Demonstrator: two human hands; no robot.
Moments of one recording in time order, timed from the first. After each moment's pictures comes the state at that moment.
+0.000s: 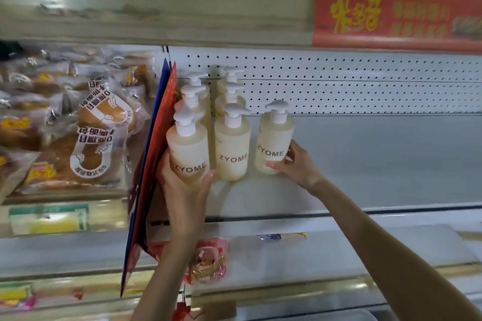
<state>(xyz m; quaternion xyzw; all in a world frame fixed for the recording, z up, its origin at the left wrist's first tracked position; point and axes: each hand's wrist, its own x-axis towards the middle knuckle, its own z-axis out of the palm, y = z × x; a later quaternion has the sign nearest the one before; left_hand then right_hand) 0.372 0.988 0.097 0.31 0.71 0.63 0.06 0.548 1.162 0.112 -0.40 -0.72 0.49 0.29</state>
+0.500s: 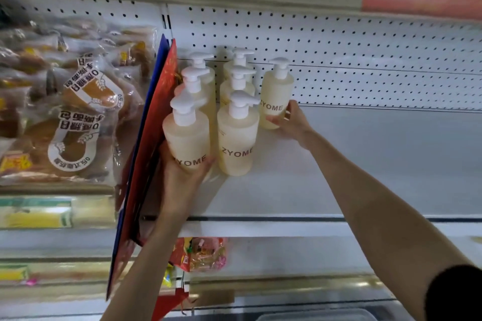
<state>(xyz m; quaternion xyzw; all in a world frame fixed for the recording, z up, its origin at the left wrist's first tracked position) 0.349 1.008 0.101 0.33 0.65 0.67 0.14 0.485 1.265 0.111 -0.44 -0.70 0.48 0.29</state>
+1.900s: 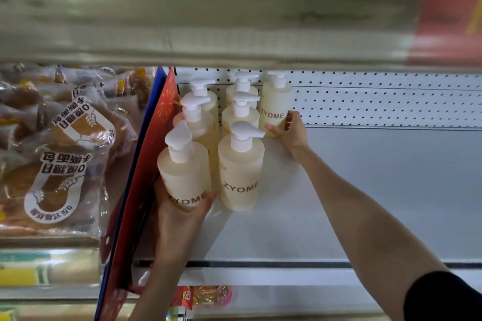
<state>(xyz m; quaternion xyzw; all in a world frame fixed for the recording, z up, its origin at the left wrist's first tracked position) 0.352 1.008 0.101 0.28 0.70 0.64 0.14 0.444 1.309 0.093 -0.47 -0.68 0.43 0.37</state>
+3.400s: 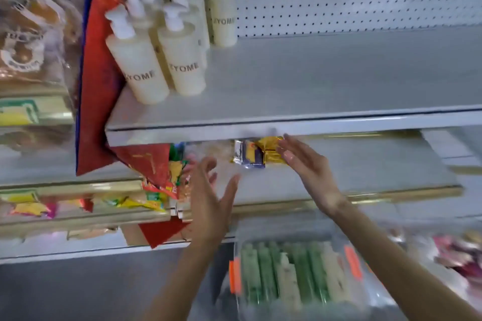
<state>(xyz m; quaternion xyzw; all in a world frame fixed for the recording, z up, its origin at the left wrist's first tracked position) 0.560 0.900 0.029 0.37 0.71 0.58 0.14 0.716 1.019 0.055 -0.39 -0.59 0.62 0.34</state>
